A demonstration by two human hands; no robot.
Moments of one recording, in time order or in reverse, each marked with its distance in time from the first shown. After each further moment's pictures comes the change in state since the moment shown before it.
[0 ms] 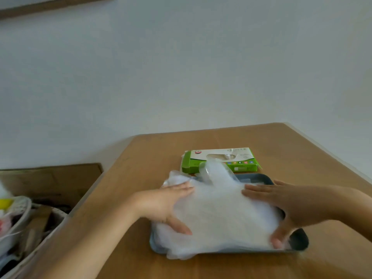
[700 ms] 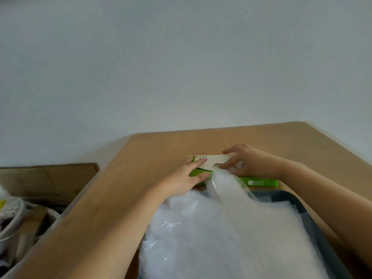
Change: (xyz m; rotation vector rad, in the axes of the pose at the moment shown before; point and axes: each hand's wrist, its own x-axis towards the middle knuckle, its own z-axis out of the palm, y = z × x) left_hand 0.123 -0.034 -0.012 -0.546 0.313 -0.133; right_hand 0.169 0.042 -0.055 0.178 0.501 -0.126
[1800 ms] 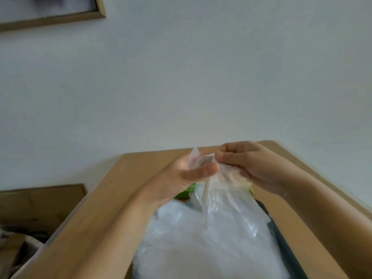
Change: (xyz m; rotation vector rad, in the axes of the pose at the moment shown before) left_hand -0.076 0.098 -0.030 -0.655 -0.119 0.385; right_hand -0.106 -0.100 -0.072 1.108 0.229 0.012
